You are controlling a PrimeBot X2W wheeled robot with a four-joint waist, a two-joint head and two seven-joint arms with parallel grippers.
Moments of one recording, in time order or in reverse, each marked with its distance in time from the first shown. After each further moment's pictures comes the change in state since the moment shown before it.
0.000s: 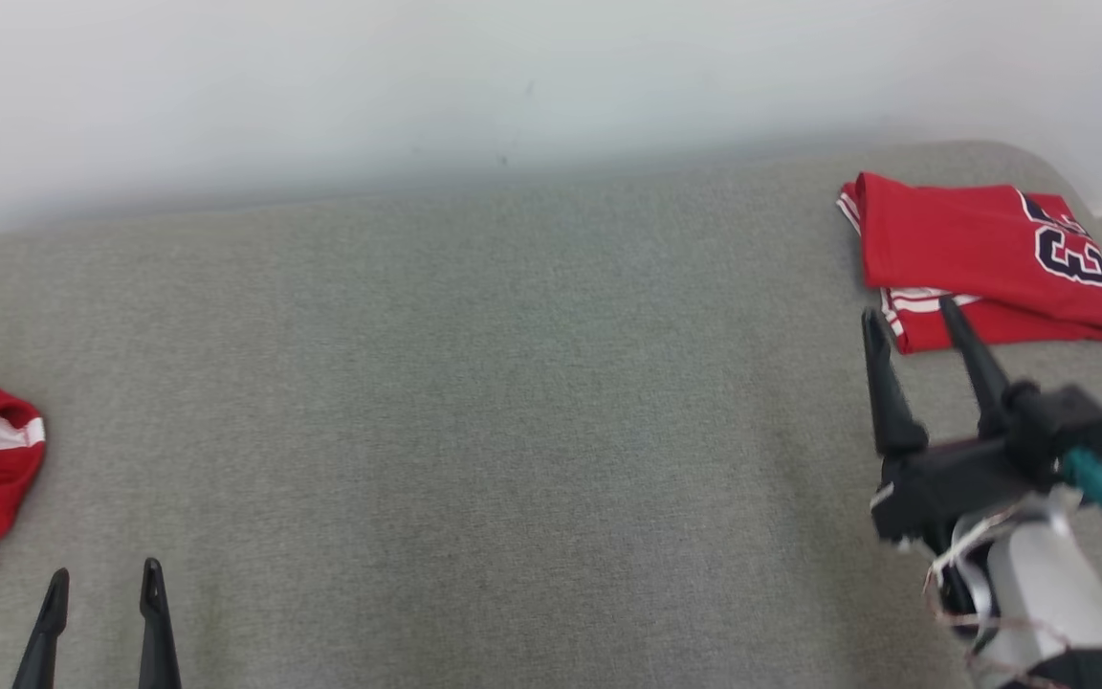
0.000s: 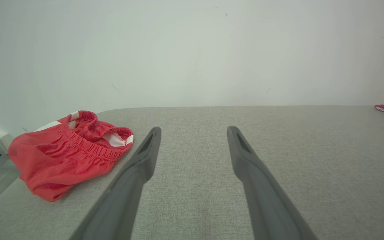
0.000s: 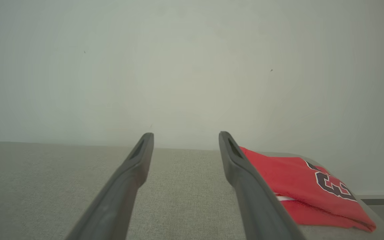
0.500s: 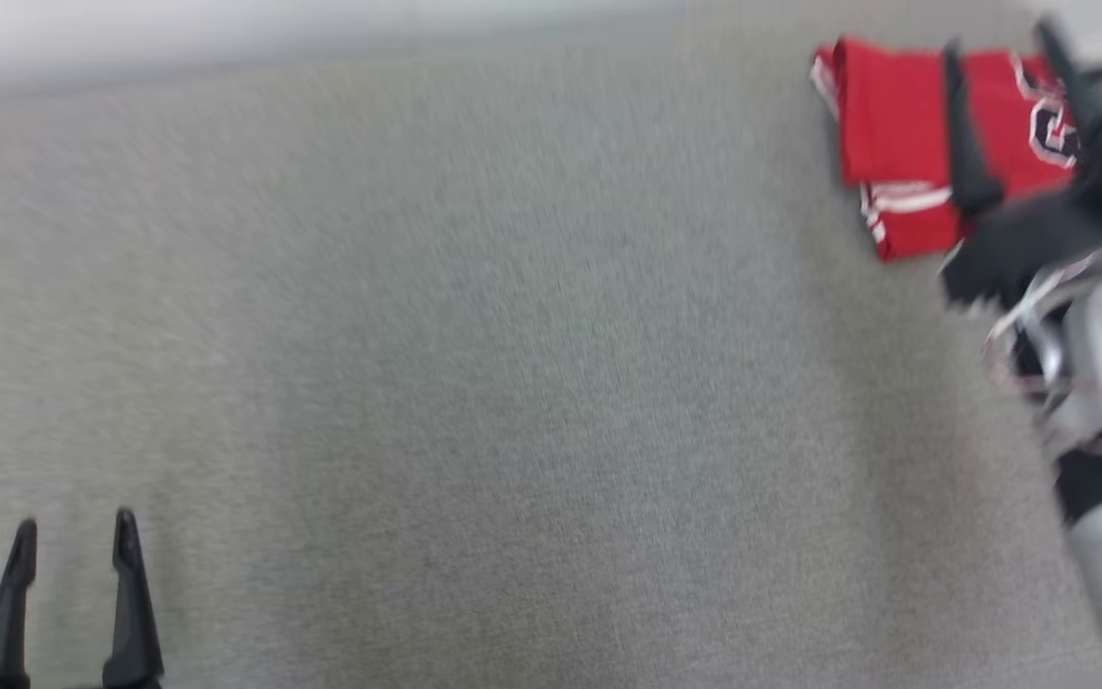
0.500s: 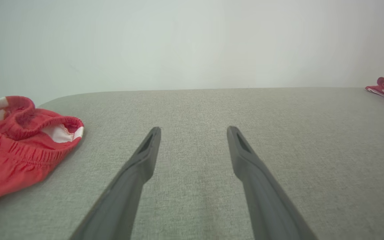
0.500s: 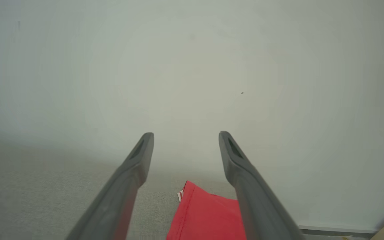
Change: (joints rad) left arm -0.050 0.022 0.002 -0.069 -0.016 0.006 0.000; right arm -0.442 -0.132 0.080 0.210 -0.055 0.000 0.019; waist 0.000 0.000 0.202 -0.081
